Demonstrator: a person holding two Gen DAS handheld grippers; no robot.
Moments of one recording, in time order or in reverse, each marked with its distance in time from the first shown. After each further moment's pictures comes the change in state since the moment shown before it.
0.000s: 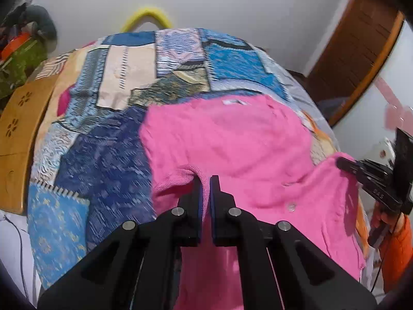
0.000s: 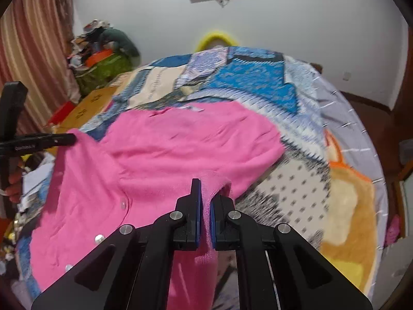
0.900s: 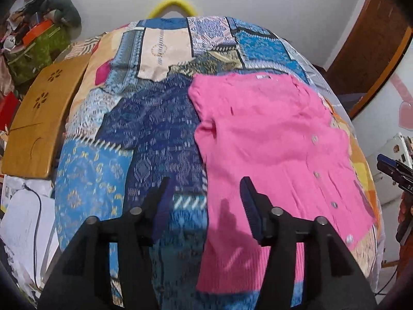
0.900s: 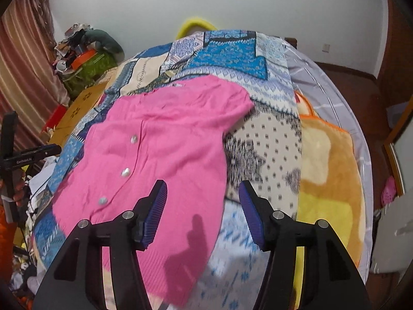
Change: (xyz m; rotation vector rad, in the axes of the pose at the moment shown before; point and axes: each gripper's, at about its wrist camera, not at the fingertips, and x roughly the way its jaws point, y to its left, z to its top) left arm -0.048 0.032 -0.068 -0.036 0.059 0.098; right arm -0.063 -0.010 -0.045 0.135 0.102 -0.014
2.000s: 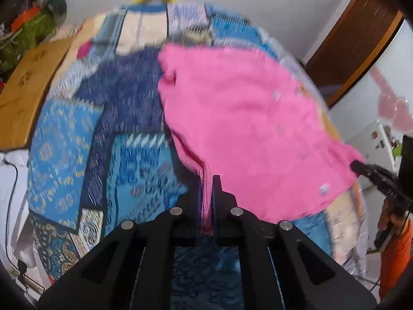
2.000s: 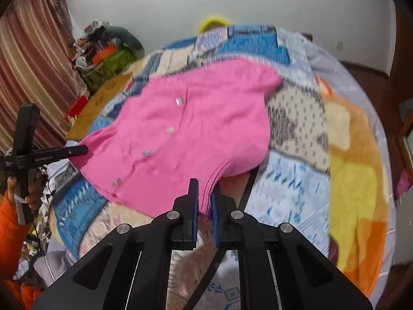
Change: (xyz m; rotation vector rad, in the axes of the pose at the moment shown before) left arm -0.025 -0.031 -0.056 -0.006 0.003 -0.135; right arm -0.019 0.043 -0.056 -0.028 -0.046 0.094
